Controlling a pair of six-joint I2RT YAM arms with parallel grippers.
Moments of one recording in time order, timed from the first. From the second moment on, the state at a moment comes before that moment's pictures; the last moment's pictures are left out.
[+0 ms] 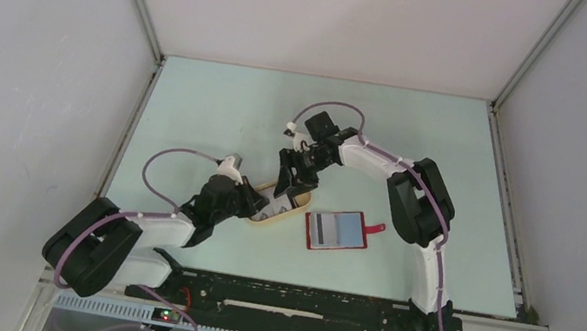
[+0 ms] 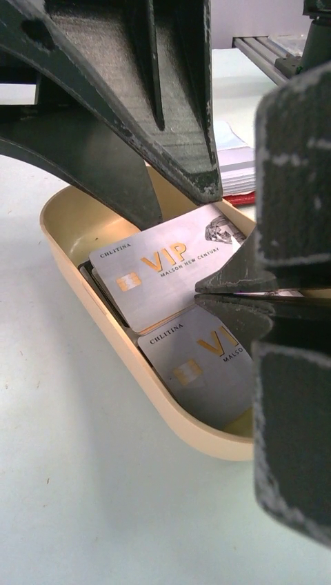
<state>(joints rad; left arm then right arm) -0.55 1.26 0.22 0.55 0.04 -0.79 0.67 2.13 1.60 -0.61 -0.72 0.30</state>
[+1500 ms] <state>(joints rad) -0.55 1.18 0.22 0.53 0.05 -0.79 0.61 2.18 1.56 -0.51 -0.89 0.40</state>
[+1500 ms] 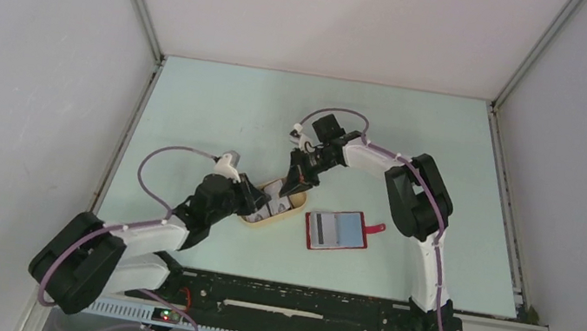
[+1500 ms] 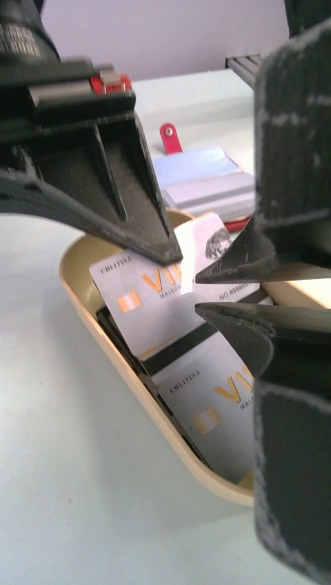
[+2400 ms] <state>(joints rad) -0.42 0.90 0.07 0.60 0.25 -0.79 0.55 2.23 1.63 -0.54 -1.23 0.21</state>
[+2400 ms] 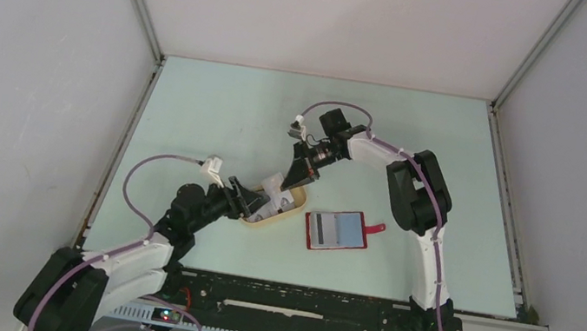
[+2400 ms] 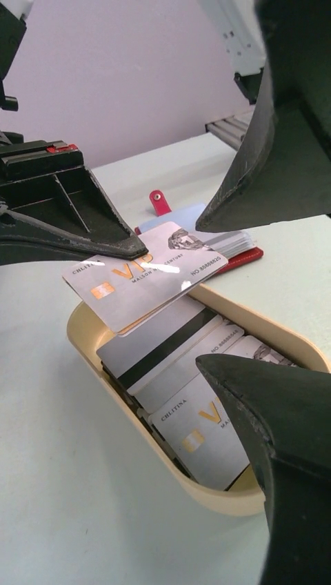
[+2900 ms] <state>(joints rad) -0.37 1.20 0.05 1.05 0.39 -0.97 0.57 2.23 1.65 -0.57 -1.35 0.16</state>
